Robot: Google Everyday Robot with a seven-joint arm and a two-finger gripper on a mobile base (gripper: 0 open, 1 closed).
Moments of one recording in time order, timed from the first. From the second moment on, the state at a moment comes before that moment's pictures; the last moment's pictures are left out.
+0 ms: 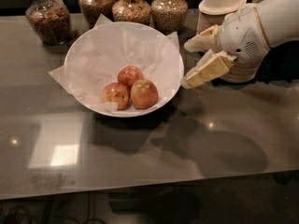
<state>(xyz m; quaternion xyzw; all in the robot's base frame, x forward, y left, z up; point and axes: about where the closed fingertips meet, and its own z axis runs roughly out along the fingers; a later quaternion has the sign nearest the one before) 0.517 -0.104 0.963 -0.60 0.68 0.20 0.37</state>
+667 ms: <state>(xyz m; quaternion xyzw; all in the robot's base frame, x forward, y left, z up) 0.523 -0.056 0.952 -0.64 0.63 0.24 0.36</state>
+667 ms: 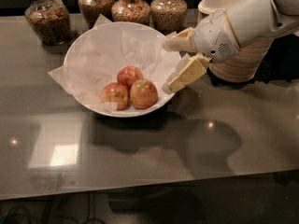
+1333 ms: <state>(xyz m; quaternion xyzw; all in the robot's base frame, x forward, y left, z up) 0.534 -0.020 0.939 -0.66 0.62 0.26 0.34</state>
